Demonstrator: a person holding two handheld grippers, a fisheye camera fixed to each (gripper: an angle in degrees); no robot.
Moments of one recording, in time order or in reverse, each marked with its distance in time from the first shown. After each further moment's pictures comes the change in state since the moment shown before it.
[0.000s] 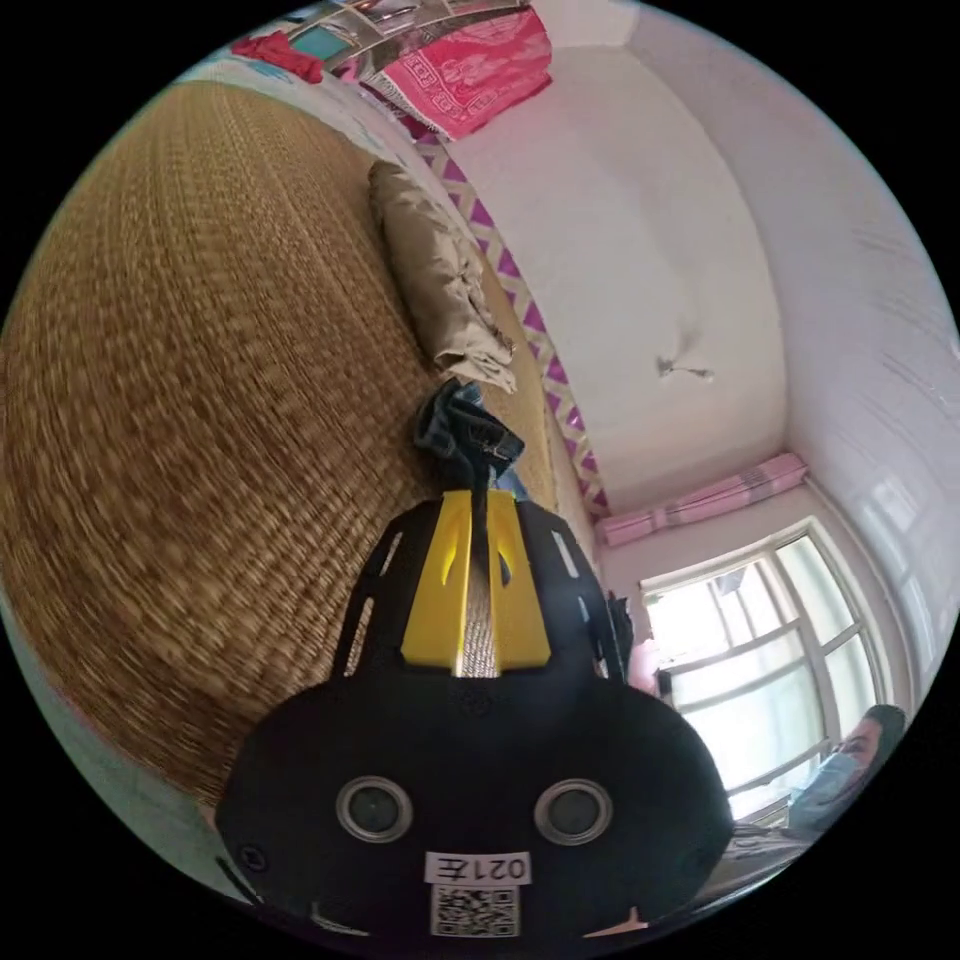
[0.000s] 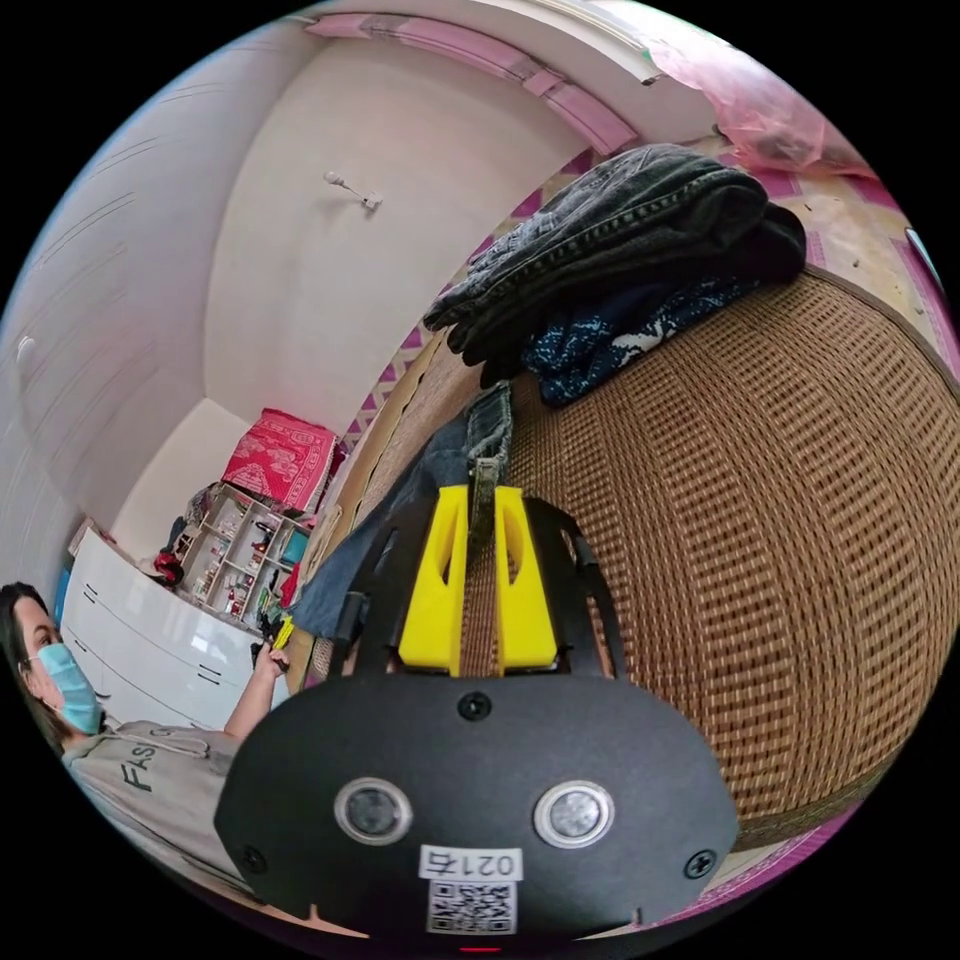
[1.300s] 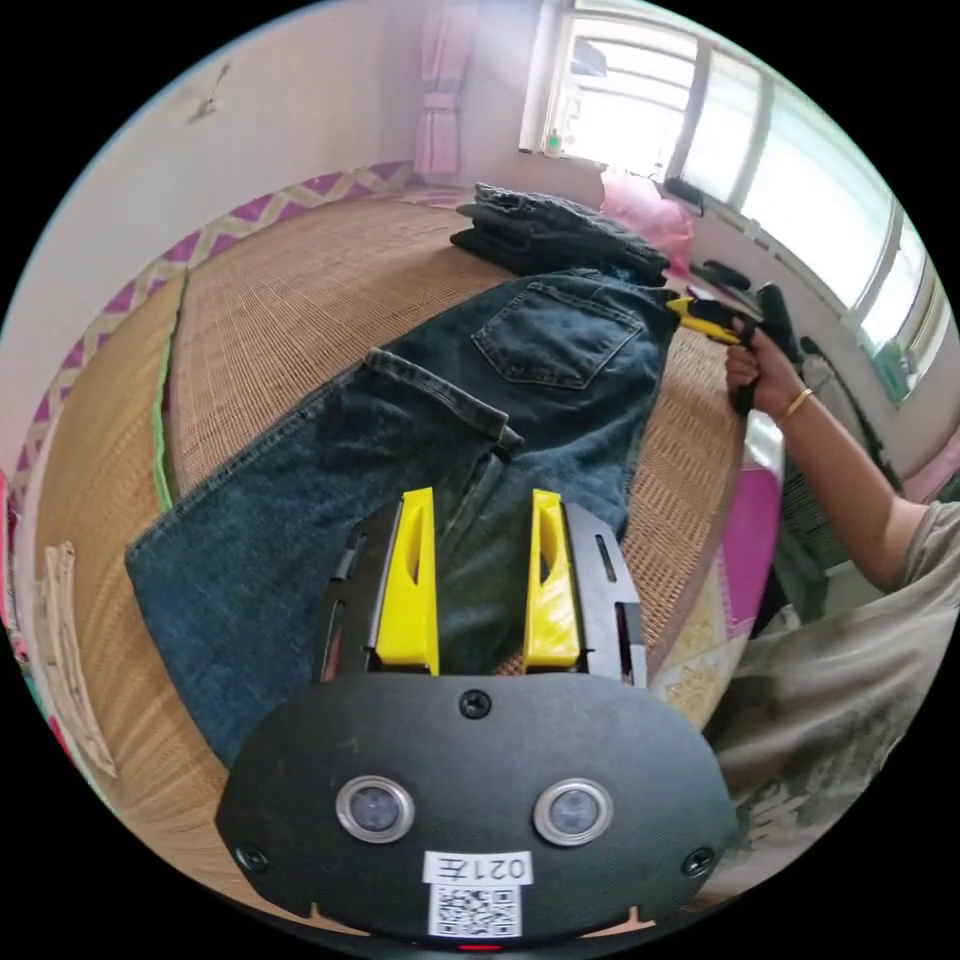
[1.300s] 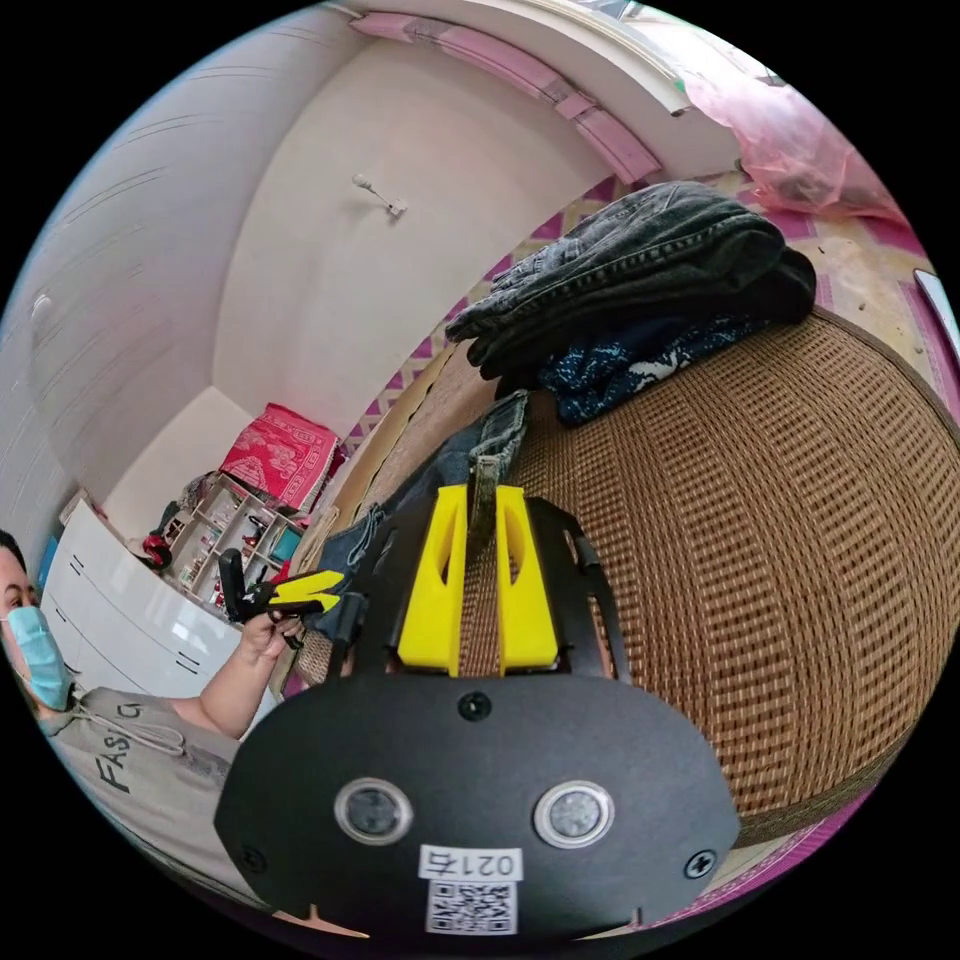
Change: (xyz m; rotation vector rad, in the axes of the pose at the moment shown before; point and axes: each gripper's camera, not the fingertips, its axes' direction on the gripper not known) left arm 0.567 0.337 0.437 -0.762 -0.232 1.290; right arm -0.012 -0.025 0.002 0.064 -0.001 -0.081
